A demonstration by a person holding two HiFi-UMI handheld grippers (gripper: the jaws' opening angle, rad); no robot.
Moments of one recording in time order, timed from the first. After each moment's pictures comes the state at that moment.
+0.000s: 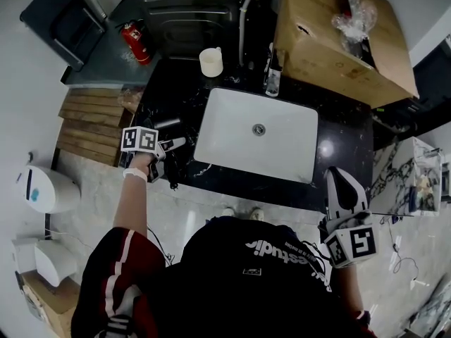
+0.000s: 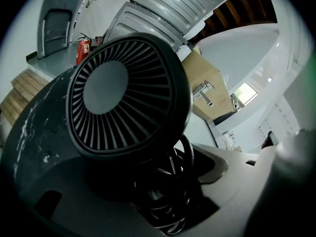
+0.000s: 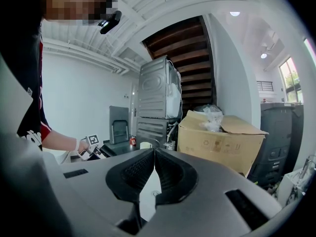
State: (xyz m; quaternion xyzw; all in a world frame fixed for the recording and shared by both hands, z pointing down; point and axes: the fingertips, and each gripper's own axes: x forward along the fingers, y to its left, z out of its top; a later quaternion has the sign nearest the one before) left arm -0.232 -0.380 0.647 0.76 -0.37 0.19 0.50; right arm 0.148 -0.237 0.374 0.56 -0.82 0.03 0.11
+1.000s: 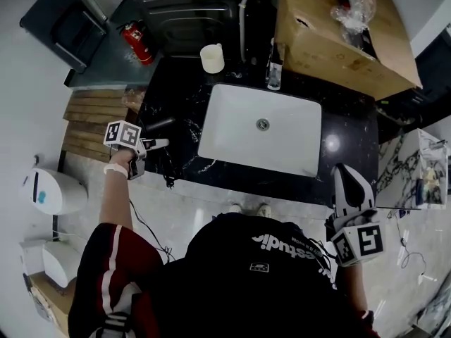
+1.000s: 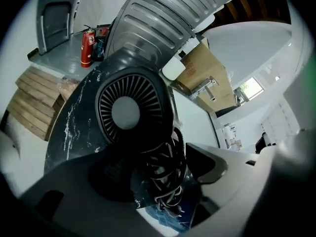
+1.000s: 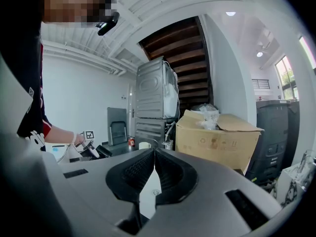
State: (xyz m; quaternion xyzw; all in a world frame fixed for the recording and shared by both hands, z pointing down) left arm -0.293 -0.356 0.635 0.73 -0.35 0.26 0.53; right arm 0.152 -0.226 0.370 0.56 -0.82 0.05 0.07
